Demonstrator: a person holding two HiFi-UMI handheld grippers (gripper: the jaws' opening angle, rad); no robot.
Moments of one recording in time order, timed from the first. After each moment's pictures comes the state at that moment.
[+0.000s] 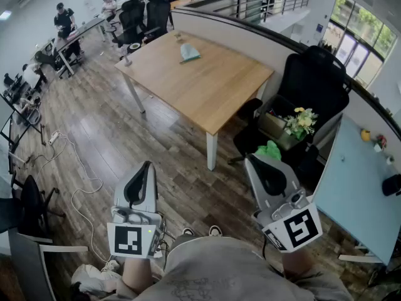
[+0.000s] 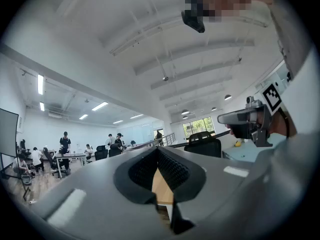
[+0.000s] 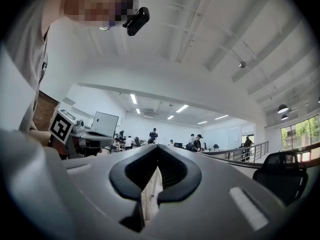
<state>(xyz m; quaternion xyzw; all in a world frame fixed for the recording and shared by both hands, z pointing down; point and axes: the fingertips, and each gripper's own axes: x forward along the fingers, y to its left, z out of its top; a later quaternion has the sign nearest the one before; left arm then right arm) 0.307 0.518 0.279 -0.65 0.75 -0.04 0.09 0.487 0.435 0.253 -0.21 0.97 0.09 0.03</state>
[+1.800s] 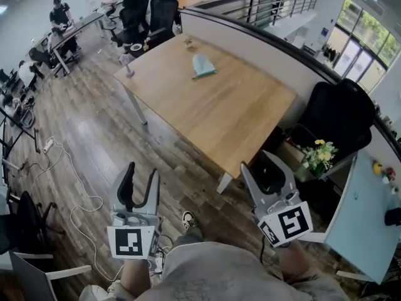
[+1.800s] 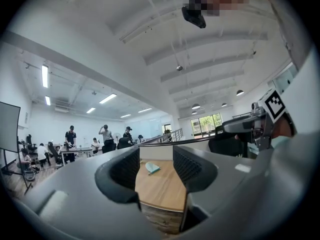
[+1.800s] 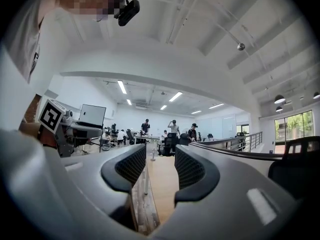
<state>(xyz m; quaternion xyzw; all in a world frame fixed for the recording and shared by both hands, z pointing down) 0.062 0.346 0.287 -0.63 0.77 -0.05 0.07 0.259 0.228 0.286 -0.25 0.97 0.05 -0.01</state>
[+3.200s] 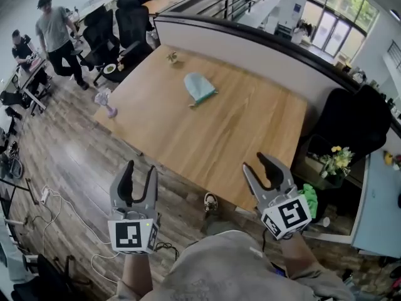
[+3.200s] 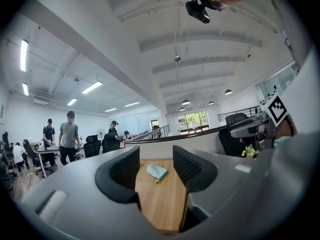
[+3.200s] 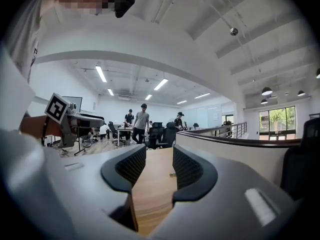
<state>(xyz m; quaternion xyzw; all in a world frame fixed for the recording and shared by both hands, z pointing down) -0.188 0.080 0.316 -0.70 0.71 -0.07 0.05 0.051 0.003 0.348 -0.34 0.94 0.00 -0.05</state>
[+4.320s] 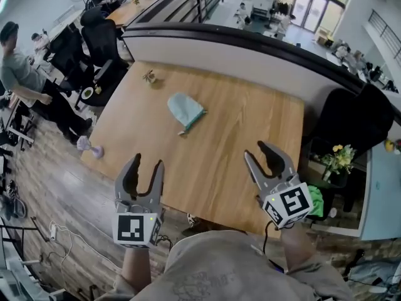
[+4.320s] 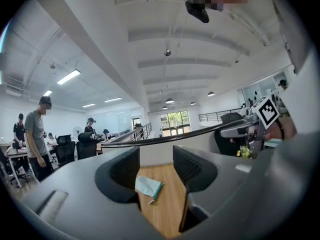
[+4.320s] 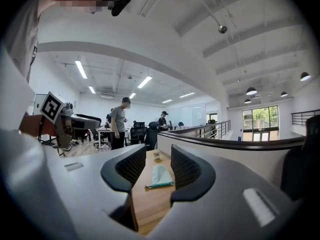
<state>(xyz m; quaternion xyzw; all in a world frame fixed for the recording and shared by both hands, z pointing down) -0.209 -0.147 0.308 -0.78 0.62 -0.09 0.03 0.025 -0.192 0.340 -0.42 0.91 -0.02 -0.05</state>
